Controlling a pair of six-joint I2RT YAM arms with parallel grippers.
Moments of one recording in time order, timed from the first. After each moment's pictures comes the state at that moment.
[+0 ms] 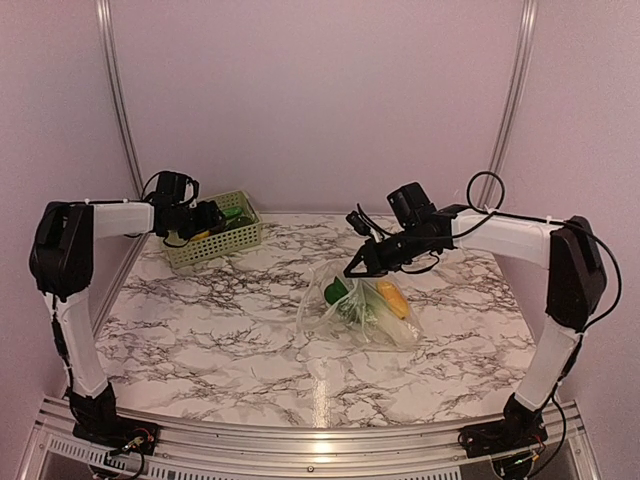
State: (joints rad) left arm -0.19 2.02 1.48 -0.13 0.17 -0.41; right arm 0.55 1.78 1.36 -0.48 -0.65 0.19
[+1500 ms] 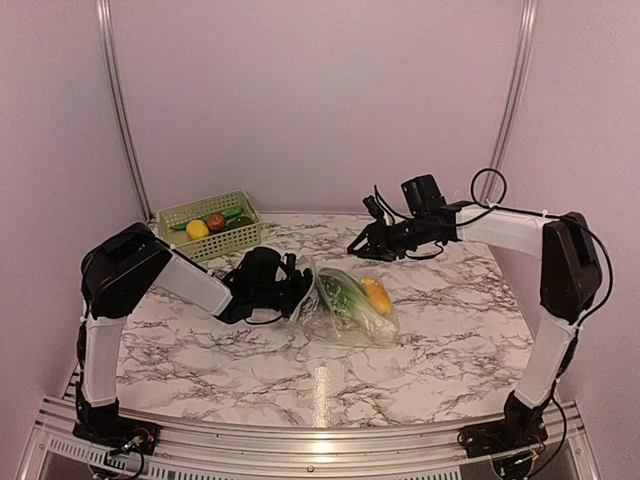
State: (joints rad) left arm -0.78 2.13 1.11 0.61 0.31 -1.17; right arm 0.46 1.84 1.40 -0.35 -0.69 0.35
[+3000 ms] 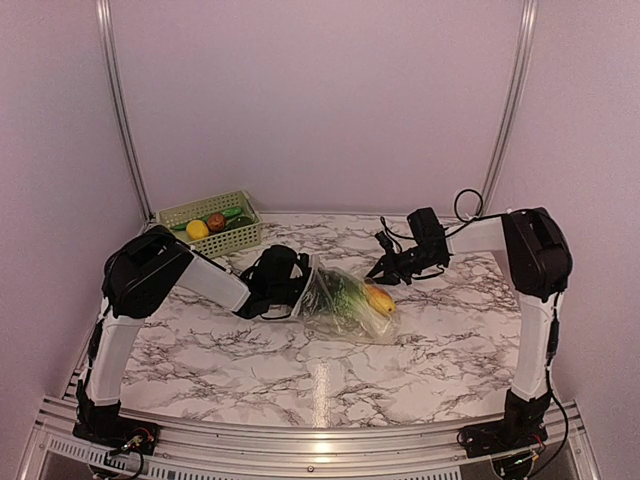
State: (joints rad) left arm -0.79 2.28 1.29 0.56 0.33 -1.22; right arm 0.32 2.09 1.38 -0.30 -0.80 0.33
